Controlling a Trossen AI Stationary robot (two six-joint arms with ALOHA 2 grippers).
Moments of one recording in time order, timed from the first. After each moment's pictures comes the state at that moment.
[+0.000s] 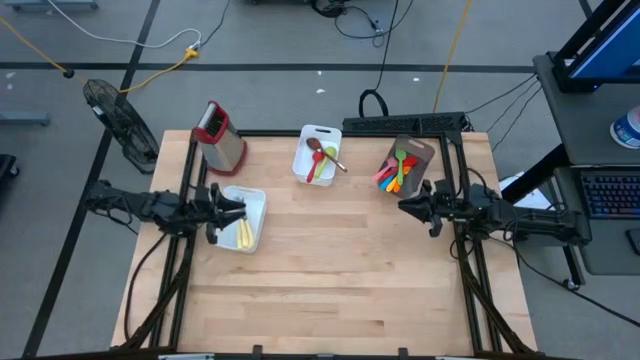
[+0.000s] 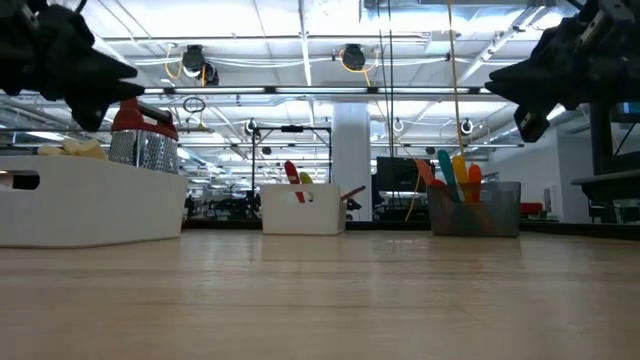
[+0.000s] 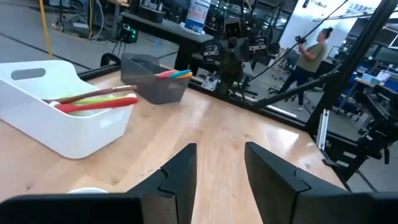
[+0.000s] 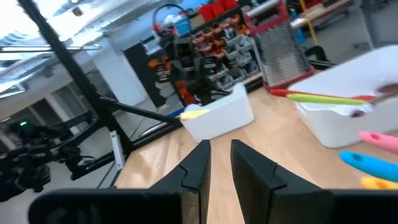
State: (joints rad) left arm -0.28 0.01 0.12 -0.17 -0.39 -0.36; right arm -0.14 0.16 0.06 0.14 -0.12 0.48
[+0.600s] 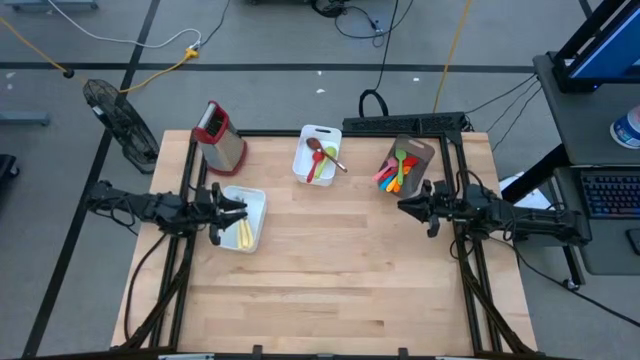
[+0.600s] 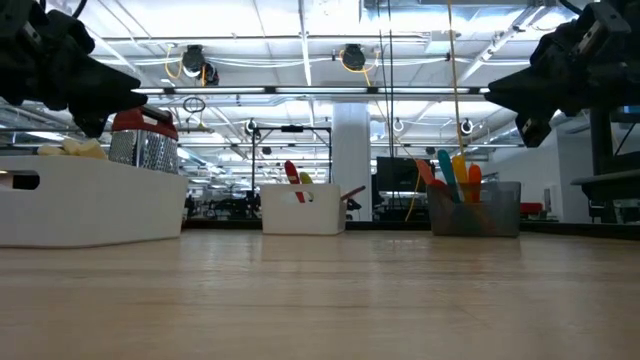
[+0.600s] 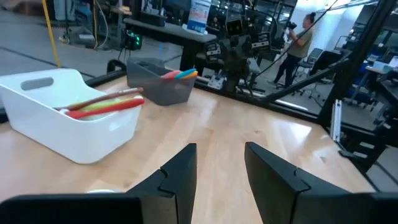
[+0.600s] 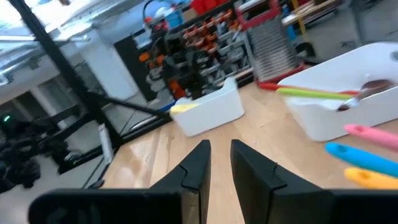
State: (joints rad) left arm -0.28 0.01 0.07 -0.13 -0.41 -0.29; right arm -0.14 0.16 0.06 0.10 -0.09 0.46
